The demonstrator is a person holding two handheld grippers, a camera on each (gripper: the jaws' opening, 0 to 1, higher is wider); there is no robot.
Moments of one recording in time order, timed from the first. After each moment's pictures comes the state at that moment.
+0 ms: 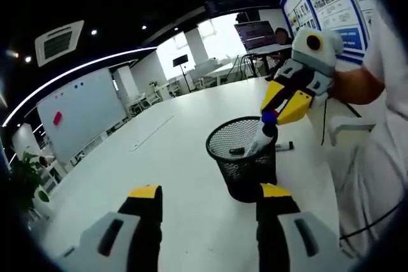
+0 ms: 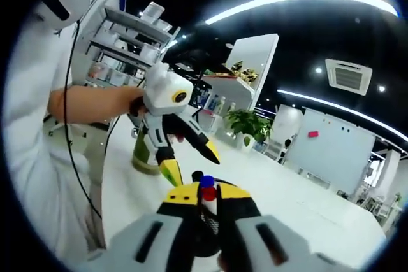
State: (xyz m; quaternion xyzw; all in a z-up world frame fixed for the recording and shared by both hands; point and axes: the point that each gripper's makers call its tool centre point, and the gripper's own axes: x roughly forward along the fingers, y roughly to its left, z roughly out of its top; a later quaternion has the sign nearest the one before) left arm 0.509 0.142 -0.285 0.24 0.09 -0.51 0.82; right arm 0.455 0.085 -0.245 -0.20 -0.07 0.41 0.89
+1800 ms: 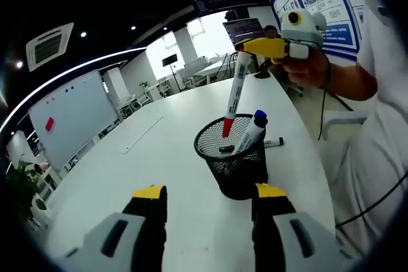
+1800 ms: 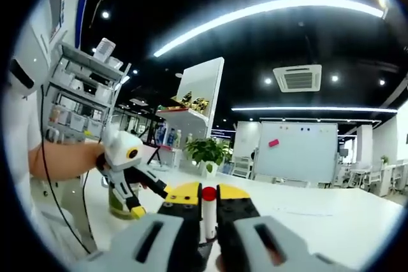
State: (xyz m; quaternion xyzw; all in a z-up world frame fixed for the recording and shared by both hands) left arm 0.498 0.140 -0.289 0.25 0.08 -0.54 0.80; right arm 0.452 0.033 -0.171 -0.05 -0.14 0.29 0.95
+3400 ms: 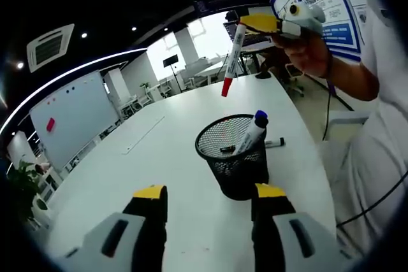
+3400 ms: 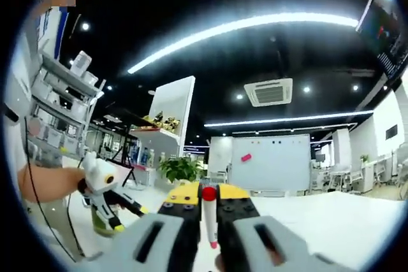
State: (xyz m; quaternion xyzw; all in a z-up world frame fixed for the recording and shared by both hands) left arm 0.497 0.140 -0.288 0.25 0.08 -0.54 0.80; right arm 0.445 -0.026 -0.135 -0.01 -0.19 0.19 0.96
